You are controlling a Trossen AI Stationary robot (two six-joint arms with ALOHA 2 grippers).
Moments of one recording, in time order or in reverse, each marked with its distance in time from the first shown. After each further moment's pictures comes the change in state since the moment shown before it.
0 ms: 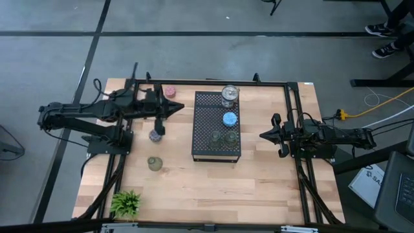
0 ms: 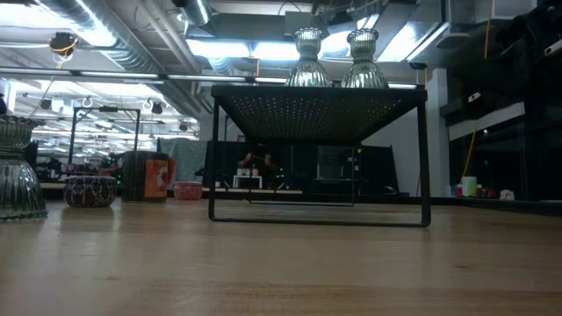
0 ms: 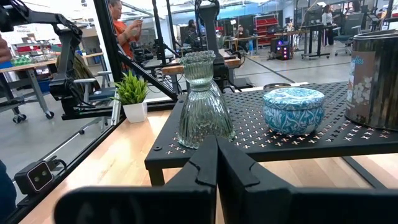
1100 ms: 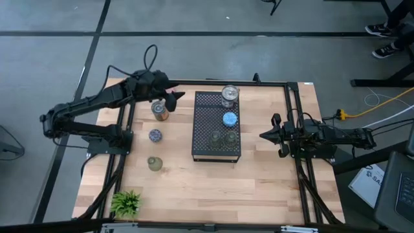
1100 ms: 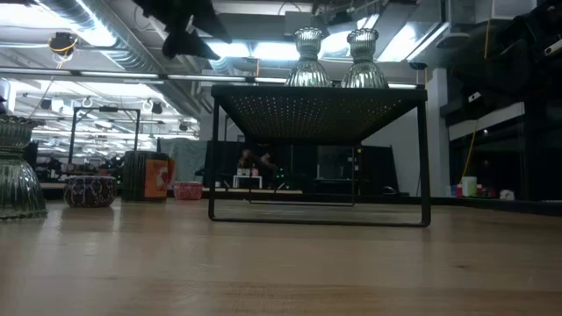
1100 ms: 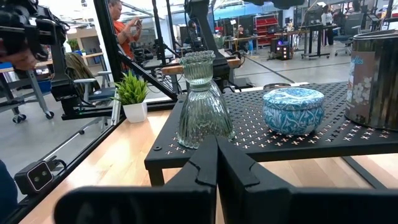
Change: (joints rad) left arm 0.374 0.144 0.124 -0.394 0.044 -0.161; right arm 0.000 0.000 0.000 0.000 0.000 0.000
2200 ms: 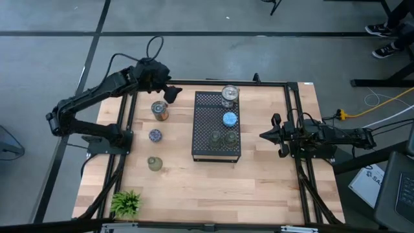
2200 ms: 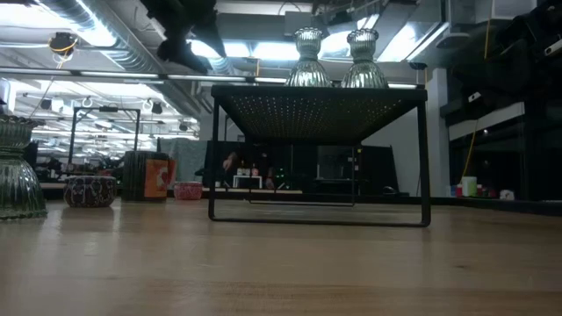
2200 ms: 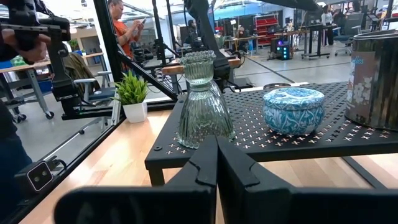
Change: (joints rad) left arm 0.133 0.123 0.198 -0.306 0.027 0.045; right arm 0.000 0.000 0.000 0.000 0.000 0.000
